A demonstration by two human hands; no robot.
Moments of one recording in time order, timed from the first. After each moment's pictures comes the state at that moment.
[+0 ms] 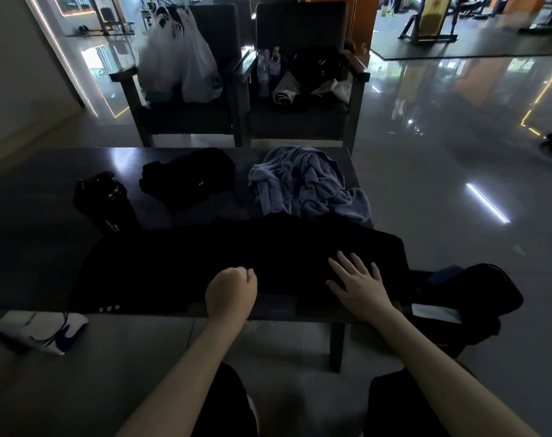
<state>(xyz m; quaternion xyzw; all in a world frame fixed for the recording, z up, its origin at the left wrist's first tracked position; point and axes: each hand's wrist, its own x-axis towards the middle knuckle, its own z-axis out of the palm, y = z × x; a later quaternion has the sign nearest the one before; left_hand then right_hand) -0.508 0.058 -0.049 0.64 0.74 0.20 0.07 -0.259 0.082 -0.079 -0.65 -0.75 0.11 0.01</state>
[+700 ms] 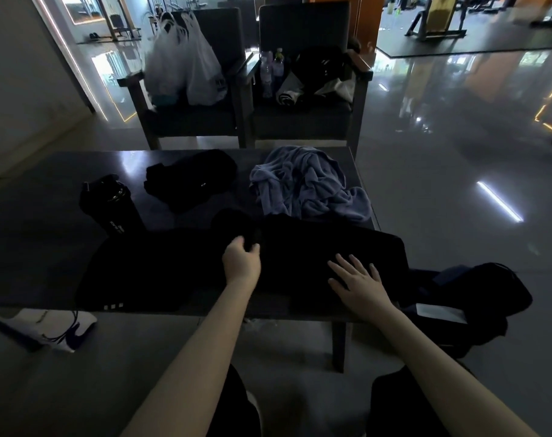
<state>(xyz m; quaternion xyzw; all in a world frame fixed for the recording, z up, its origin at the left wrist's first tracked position) -0.475 0.094 -0.011 0.44 0.75 0.41 0.29 -0.254 0.079 -0.076 -0.64 -0.75 0.17 0.04</state>
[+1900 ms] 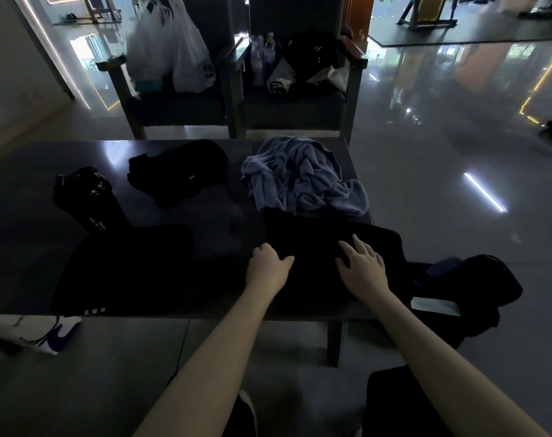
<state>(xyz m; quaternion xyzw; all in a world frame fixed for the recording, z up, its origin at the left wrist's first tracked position) -0.443 0.113 -0.045 0.56 0.74 0.17 0.32 -0.255 0.107 -0.078 -0.72 -0.66 0.13 0.14</state>
